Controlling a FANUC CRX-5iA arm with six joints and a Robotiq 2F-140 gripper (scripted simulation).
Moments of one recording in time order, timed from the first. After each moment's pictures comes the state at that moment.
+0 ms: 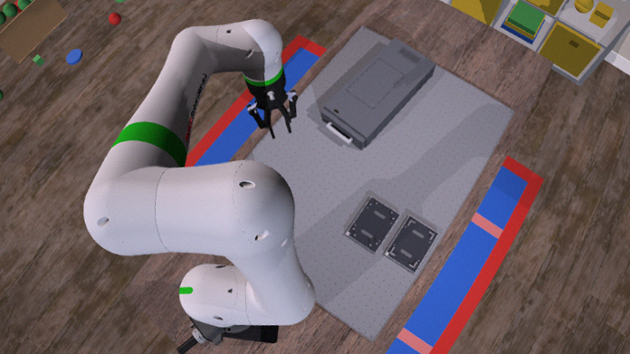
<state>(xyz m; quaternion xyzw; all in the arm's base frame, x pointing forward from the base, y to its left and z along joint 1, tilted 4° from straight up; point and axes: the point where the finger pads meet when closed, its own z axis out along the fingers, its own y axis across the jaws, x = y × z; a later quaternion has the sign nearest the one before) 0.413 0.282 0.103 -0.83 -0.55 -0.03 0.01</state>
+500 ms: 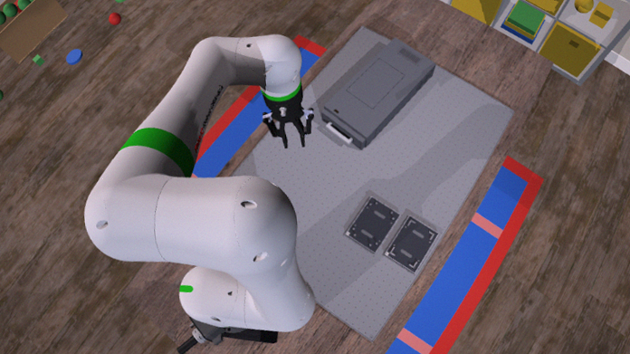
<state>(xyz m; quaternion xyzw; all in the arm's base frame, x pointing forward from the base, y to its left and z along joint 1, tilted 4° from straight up) 0.424 0.235 0.081 -0.90 -0.44 -0.03 0.01</state>
